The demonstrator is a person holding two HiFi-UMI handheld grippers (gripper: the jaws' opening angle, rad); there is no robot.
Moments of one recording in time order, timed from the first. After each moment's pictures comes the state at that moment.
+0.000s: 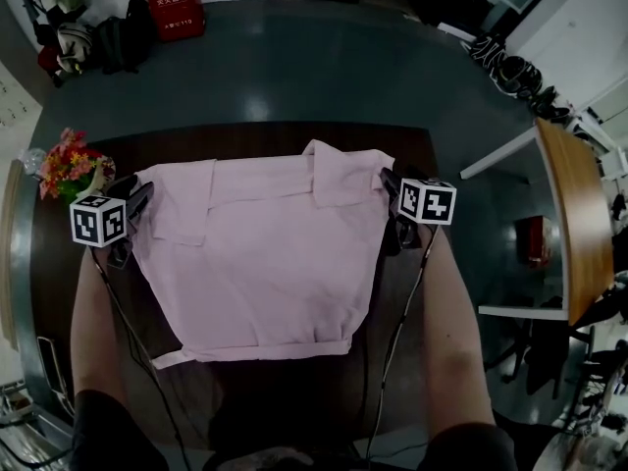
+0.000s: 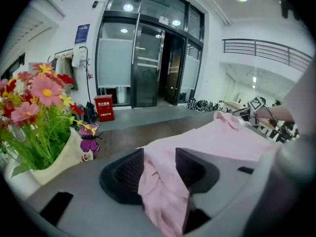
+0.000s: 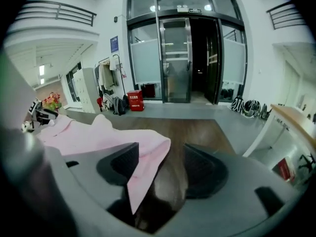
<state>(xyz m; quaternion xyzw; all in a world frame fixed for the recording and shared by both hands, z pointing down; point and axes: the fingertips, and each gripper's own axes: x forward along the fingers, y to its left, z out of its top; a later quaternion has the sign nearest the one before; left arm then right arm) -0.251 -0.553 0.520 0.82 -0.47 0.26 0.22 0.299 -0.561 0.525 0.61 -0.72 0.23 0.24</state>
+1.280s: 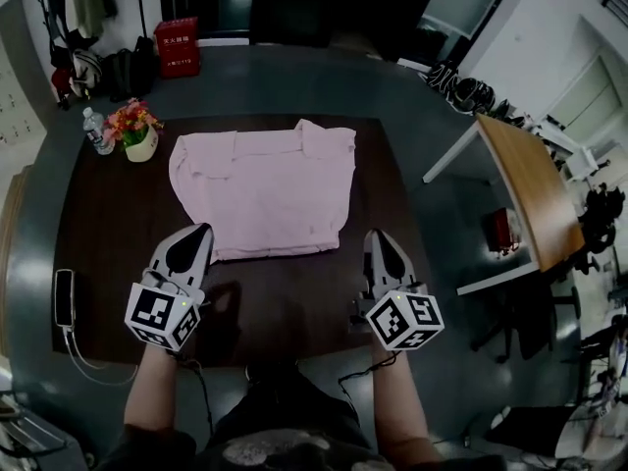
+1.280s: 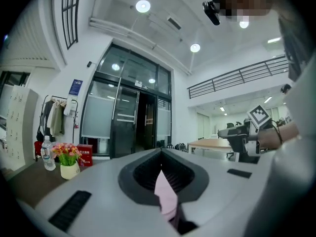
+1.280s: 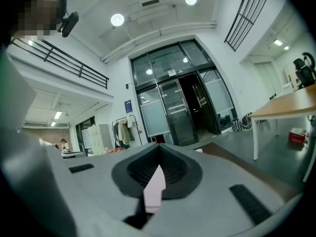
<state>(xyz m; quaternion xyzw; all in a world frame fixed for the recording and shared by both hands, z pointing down) -0.154 -0.152 0.299 0.90 -0.43 0.01 0.02 0.122 -0.116 0.283 0.64 -0.75 0.12 -0.07</state>
